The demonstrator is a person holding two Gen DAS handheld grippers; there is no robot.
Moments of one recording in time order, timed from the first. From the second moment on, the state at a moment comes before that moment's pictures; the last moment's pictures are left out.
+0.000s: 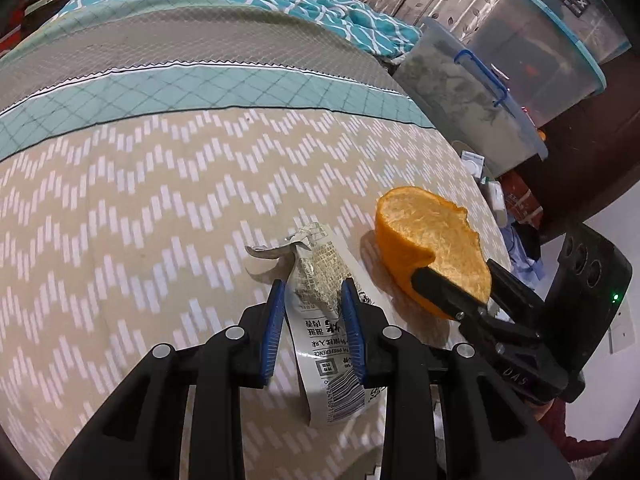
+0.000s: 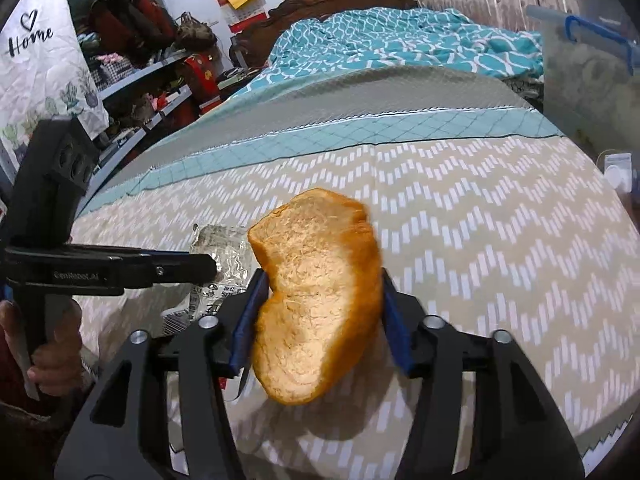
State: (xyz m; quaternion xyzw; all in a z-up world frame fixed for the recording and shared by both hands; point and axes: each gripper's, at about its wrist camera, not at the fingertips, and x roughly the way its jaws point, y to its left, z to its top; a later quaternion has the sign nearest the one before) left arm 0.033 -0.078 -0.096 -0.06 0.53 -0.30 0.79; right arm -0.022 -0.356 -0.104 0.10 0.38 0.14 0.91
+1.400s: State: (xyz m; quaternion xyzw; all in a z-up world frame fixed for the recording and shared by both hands) left arm 0.059 -0.232 -0.050 -0.02 0.51 -0.41 0.75; right arm -0.038 -0.503 -0.062 0.21 0.27 0.04 0.94
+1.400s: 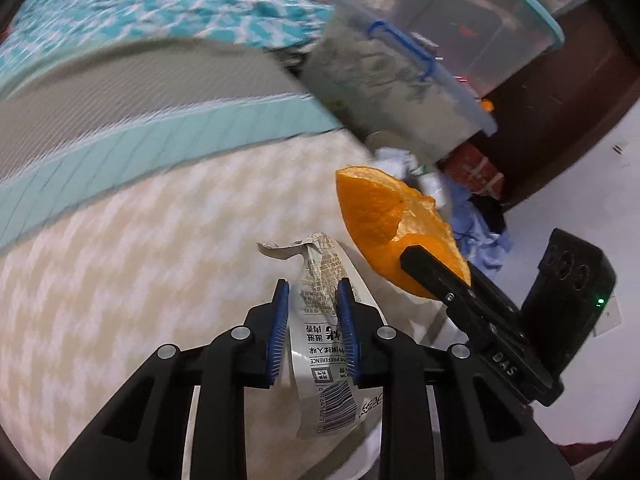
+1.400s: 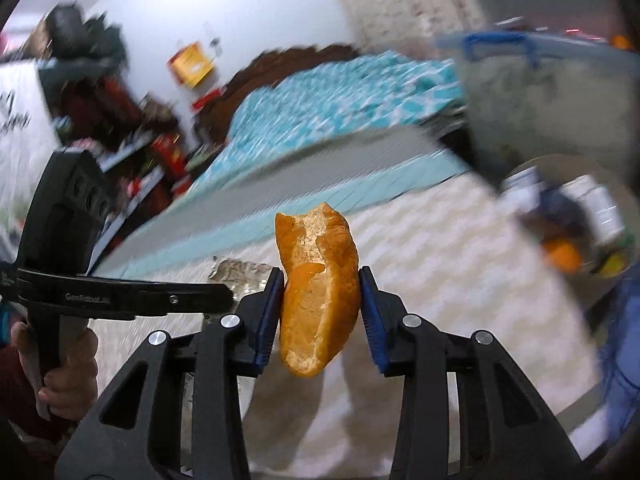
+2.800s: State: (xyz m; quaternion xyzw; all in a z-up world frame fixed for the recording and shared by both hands) left arm 0.061 -0.362 -0.074 0.10 0.48 -0.41 0.77; right arm -0.091 -0.659 -0.099 0.36 0.23 -0.15 0.89
